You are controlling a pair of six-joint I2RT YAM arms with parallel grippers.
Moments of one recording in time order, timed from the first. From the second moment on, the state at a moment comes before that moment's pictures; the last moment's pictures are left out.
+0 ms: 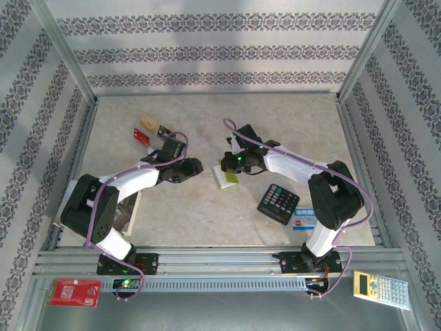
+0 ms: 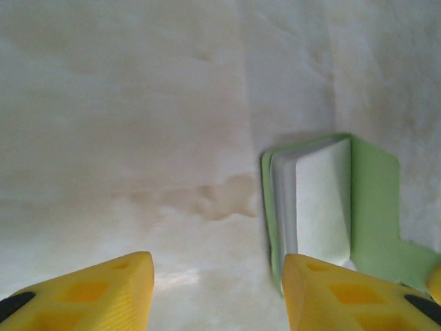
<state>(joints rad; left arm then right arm) -0.41 1.57 0.86 -0.24 0.23 -0.82 0.58 1.73 1.17 -0.43 -0.39 0.57</state>
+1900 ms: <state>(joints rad) -0.52 1.71 0.97 -0.24 0.35 -0.77 0.47 1.84 1.10 -0.44 -0.32 0.54</state>
